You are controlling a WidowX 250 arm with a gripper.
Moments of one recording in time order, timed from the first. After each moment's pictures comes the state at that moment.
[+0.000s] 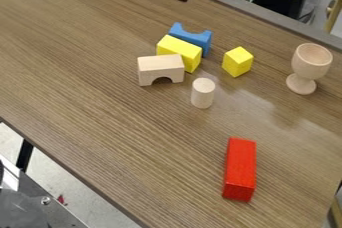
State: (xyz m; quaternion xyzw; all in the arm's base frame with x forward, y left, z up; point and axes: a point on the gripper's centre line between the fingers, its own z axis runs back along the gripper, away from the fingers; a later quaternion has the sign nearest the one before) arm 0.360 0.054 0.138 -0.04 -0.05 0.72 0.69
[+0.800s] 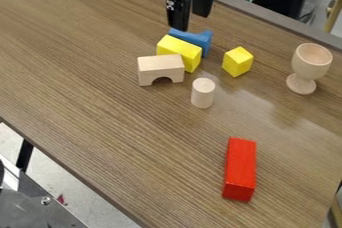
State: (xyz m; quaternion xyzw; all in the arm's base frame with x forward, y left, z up) arm 0.370 0.049 0.083 0.00 0.00 0.71 0.70
